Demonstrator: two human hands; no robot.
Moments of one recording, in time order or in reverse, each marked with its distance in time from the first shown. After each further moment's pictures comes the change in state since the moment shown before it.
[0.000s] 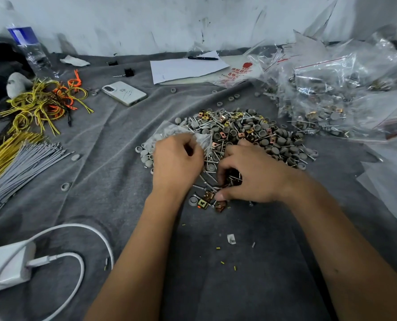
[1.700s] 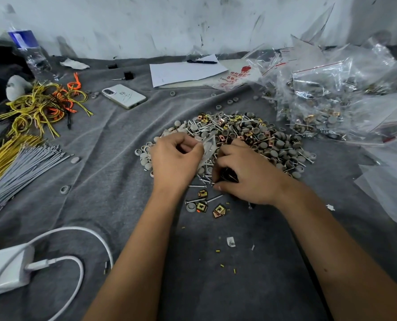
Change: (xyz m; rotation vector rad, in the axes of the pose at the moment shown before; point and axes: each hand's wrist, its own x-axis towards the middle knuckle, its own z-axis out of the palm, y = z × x) left_hand 0.003 0.000 0.005 -0.383 0.035 -0.157; right_hand 0.009 0.011 0.017 0.032 0.217 -0.126
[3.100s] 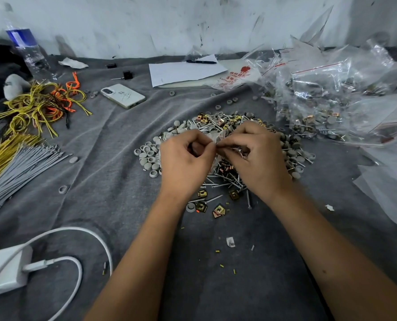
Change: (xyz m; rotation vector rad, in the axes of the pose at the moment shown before) left_hand -0.010 0.014 0.005 -0.014 -0.099 0.167; right_hand 0.002 -0.003 0.000 0.230 0.621 0.049
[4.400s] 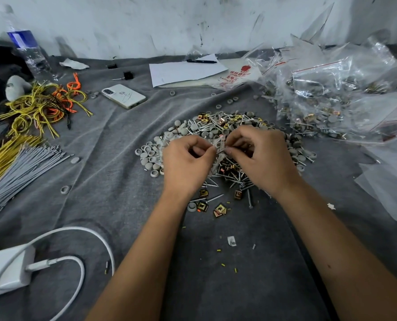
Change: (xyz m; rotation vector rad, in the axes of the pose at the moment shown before) left_hand -0.003 -0.004 0.004 -0.037 -0.027 -0.162; right_hand 0.001 0.001 -0.012 0.035 -0.076 0.093
